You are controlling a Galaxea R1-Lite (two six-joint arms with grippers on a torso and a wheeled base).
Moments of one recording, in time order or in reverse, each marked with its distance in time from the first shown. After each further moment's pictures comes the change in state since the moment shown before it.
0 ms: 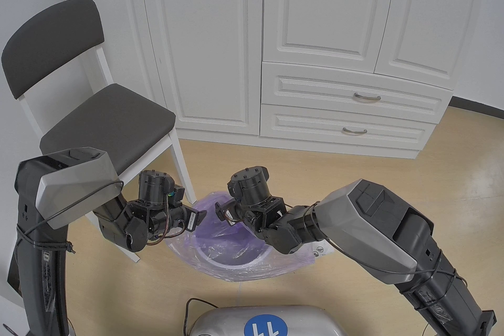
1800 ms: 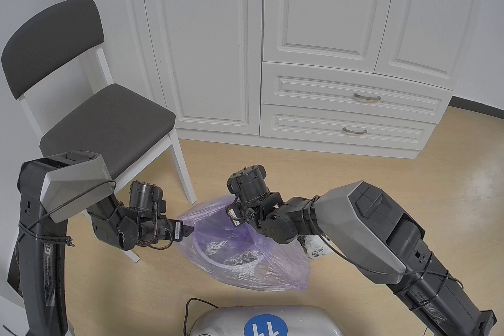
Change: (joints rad) left arm 0.094 0.055 -0.010 0.164 -0.040 -0.234; right arm -0.026 0.073 -0.192 0.267 -0.027 0.088
